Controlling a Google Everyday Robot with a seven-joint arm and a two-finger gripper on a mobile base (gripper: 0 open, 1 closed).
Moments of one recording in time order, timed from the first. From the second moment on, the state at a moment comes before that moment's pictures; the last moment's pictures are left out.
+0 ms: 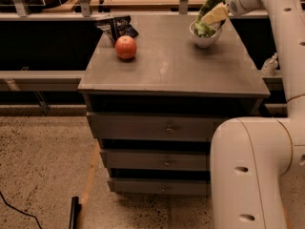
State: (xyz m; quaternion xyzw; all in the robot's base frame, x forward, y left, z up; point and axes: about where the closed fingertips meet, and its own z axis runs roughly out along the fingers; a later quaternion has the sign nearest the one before) arm 0.882 -0.259 0.977 -0.33 0.79 -0.06 0.51
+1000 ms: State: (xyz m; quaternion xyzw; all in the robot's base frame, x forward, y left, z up) arm 0.840 -0.246 1.053 -0.35 0.74 -0.01 0.57
